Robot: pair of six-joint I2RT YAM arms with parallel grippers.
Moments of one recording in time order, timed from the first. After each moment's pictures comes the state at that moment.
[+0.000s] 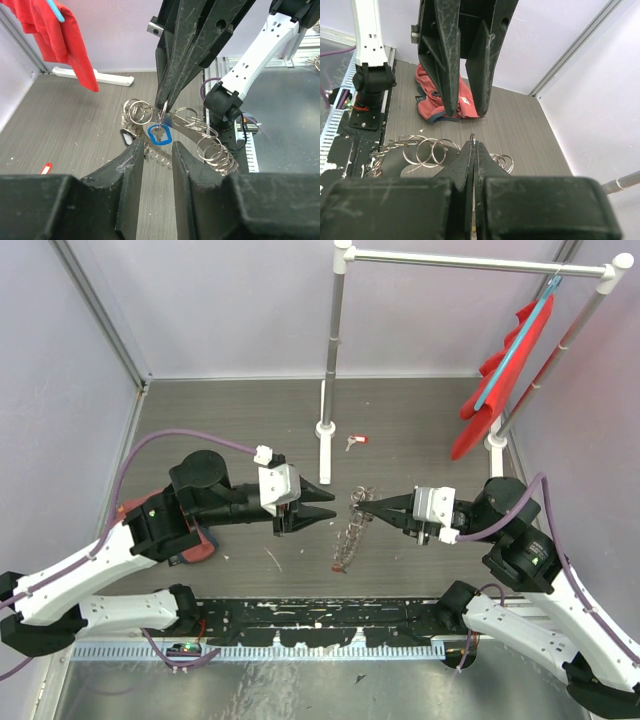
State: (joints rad) left arm -1.12 1.00 1.22 -0.28 0.35 0.16; right arm 0.77 0.64 1.01 -0.29 -0.62 -0.41
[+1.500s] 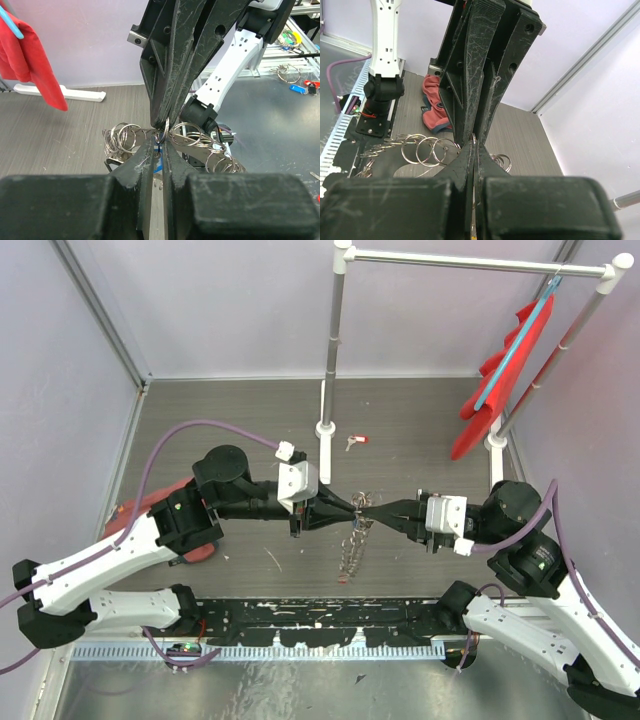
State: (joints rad) left arm -1.12 1.09 1.22 -0.15 0.48 0.09; right arm 0.77 0.61 1.01 -0.27 -0.70 -0.42
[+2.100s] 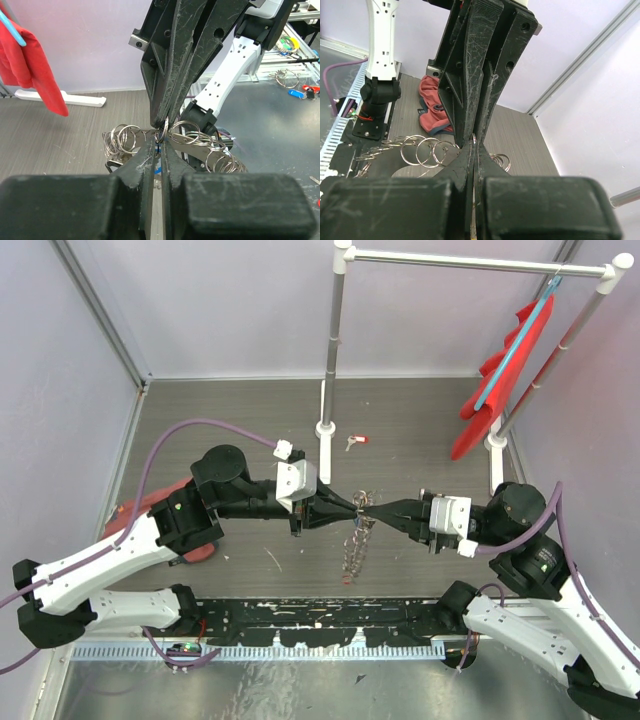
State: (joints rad) left arm -1.12 1.09 1.22 -0.12 0.48 0.07; right arm 0.77 0.60 1.01 -0.26 -0.69 -0.42
